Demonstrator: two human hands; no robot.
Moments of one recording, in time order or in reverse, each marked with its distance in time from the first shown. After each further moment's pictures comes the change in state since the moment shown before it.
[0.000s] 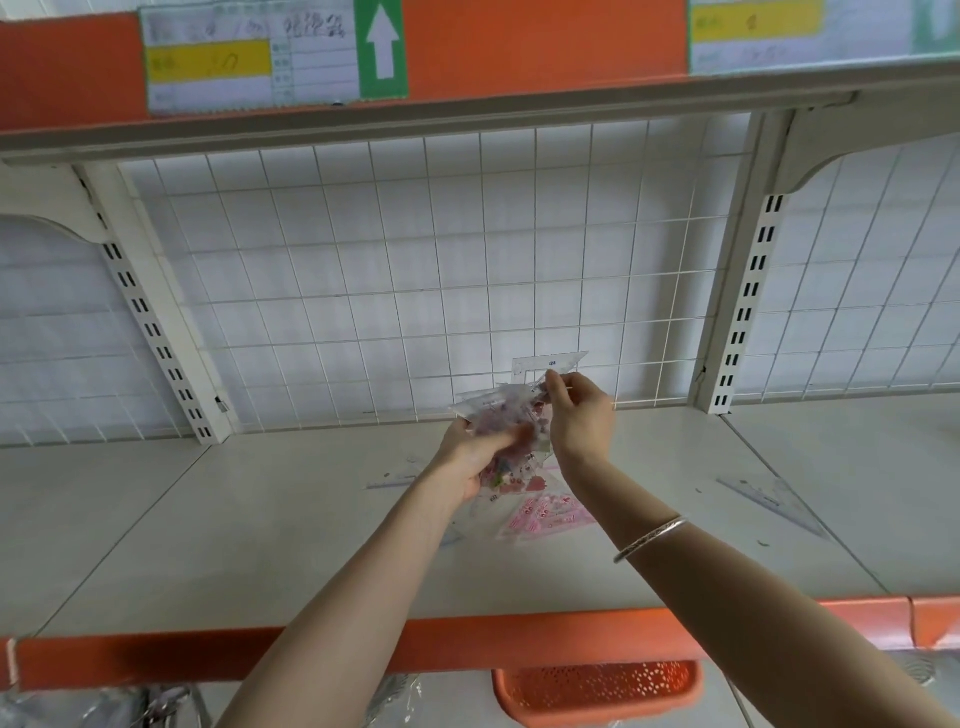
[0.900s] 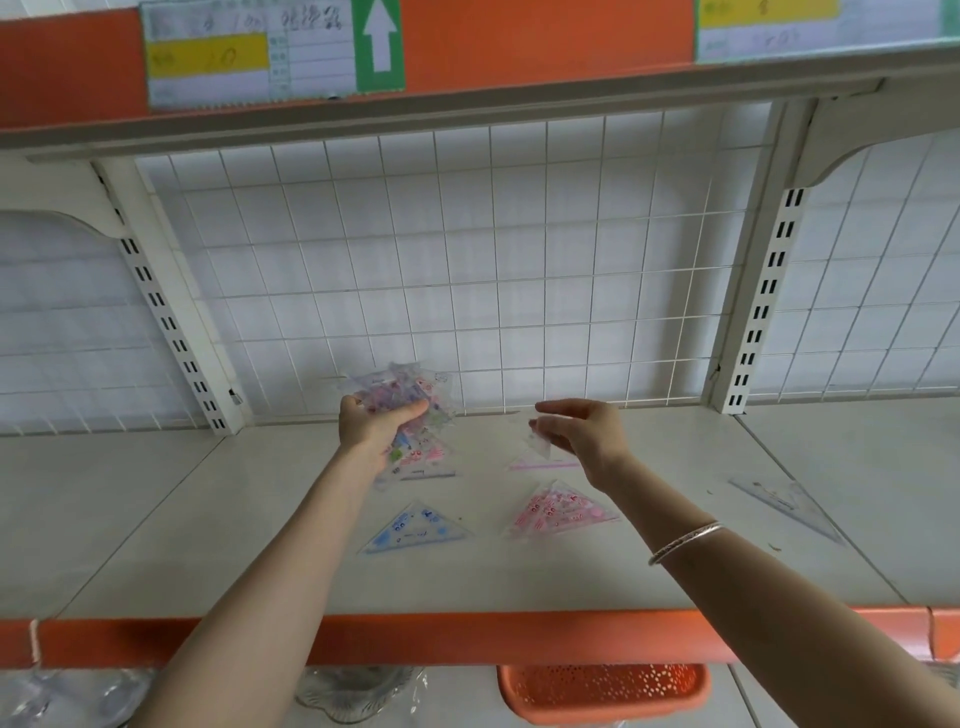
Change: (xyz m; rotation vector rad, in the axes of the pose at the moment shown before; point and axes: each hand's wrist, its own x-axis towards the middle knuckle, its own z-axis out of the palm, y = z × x) left_hand 0.022 0.018 -0.099 0.002 0.491 0.135; right_hand 0.008 0.017 -0.019 0.264 -0.408 0.281
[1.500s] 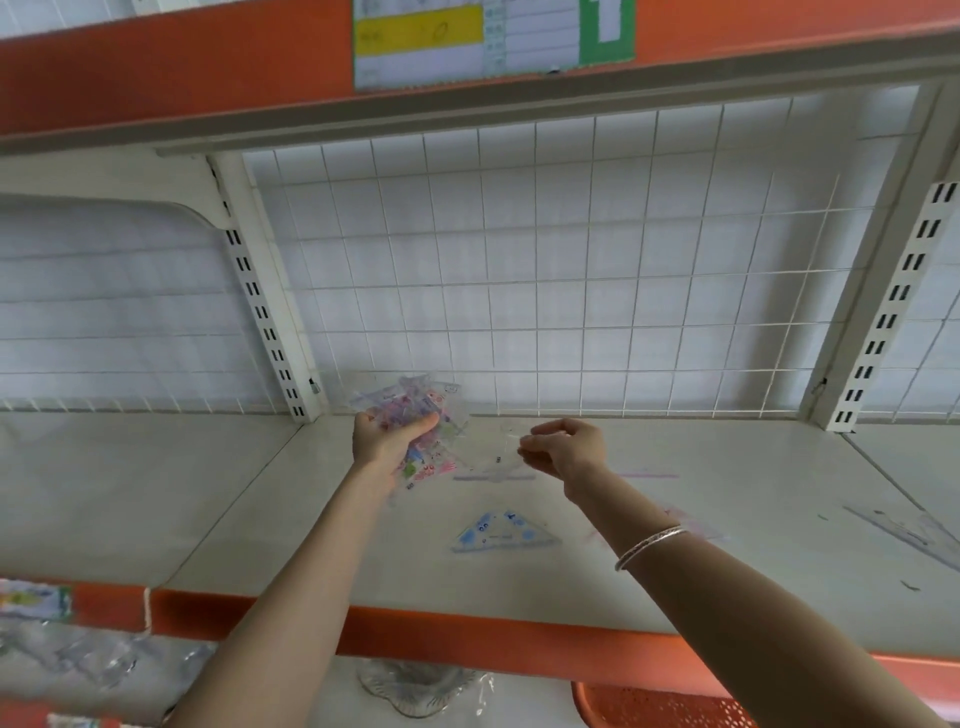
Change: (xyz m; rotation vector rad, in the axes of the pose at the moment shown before) left_hand 0.025 -0.015 -0.082 -0.096 0.026 0.000; right_hand 0.000 0.026 0.109 0.028 0.019 0.247
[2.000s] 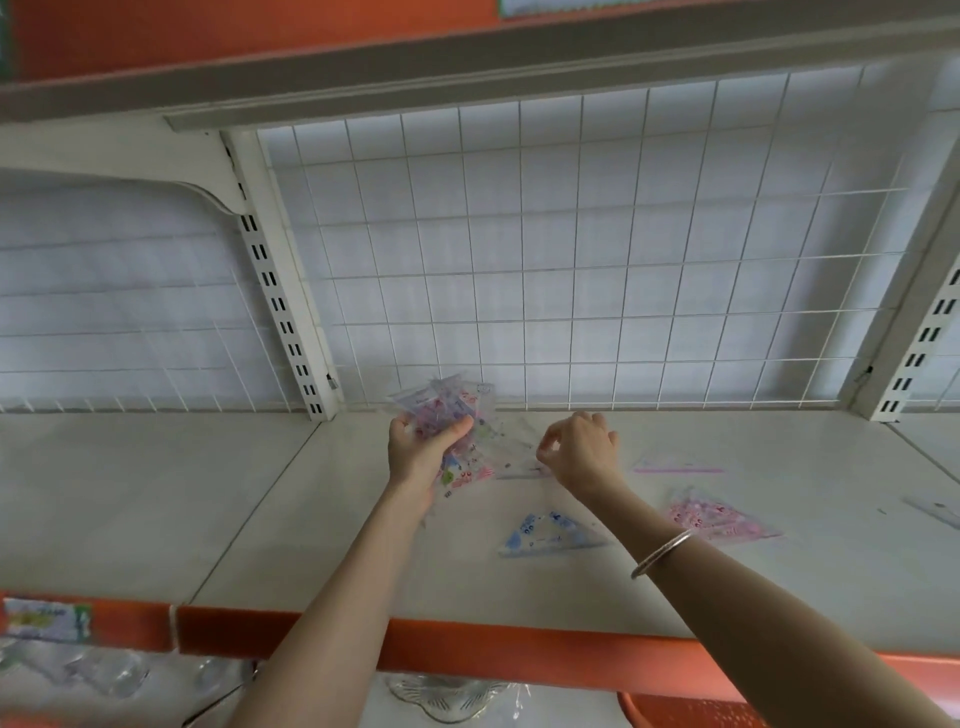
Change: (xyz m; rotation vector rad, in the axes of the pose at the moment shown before) left_hand 0.002 -0.017 -0.003 -0.098 -0.098 0.019; right_hand 0.027 0.029 0.035 -1.267 0.159 -0.432
